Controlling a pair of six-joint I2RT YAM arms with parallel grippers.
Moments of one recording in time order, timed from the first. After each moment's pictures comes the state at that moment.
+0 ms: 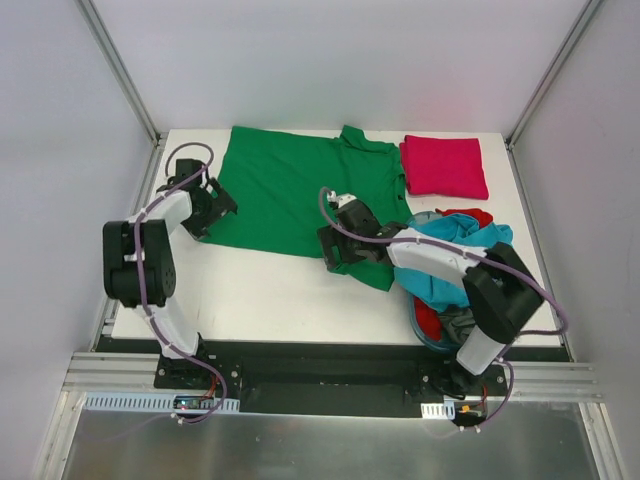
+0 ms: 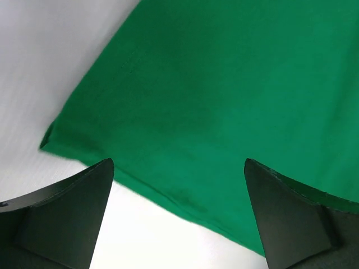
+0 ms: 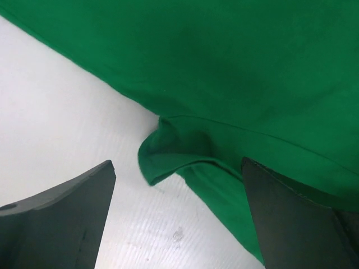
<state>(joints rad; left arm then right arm) 0.06 1.69 1.13 -0.45 0.03 -0.69 0.81 1.62 1.06 -0.32 0.12 0.34</state>
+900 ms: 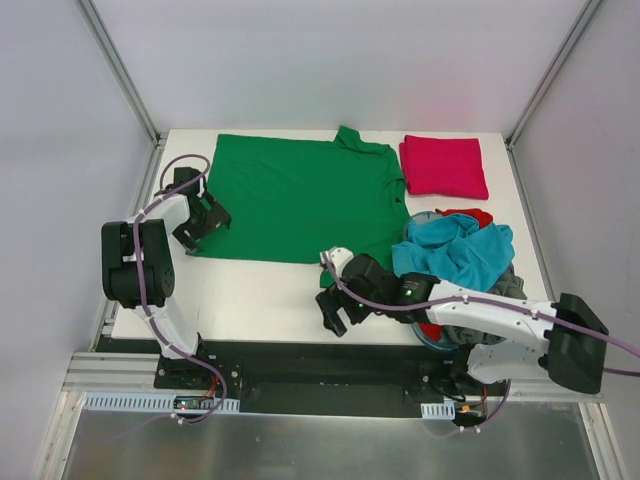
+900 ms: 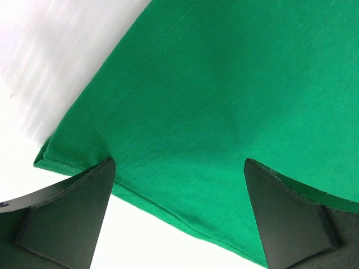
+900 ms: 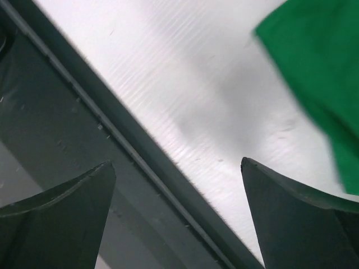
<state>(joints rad) 0.09 1.78 1.13 -0.54 -0.03 -0.68 1.15 1.28 0.80 -0.42 -0.05 0.35</state>
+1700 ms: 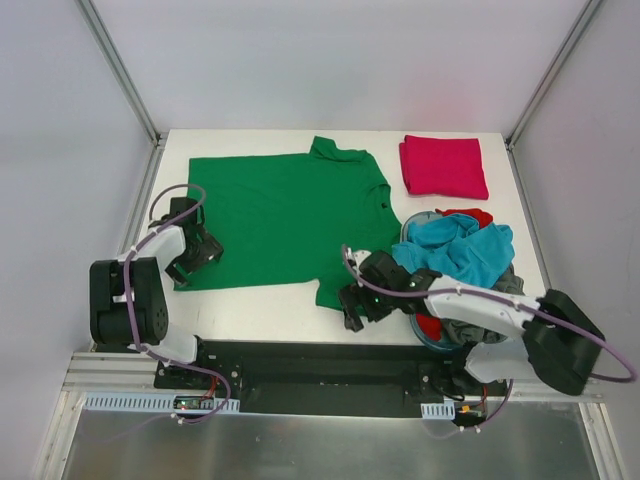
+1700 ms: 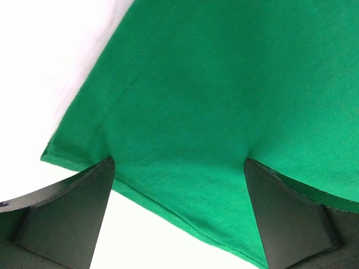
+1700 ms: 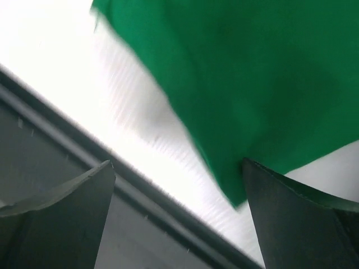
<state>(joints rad) 0.09 1.52 0.83 -0.59 -0.17 -0.71 0.89 1.36 0.69 -0.39 -0.11 0.37</state>
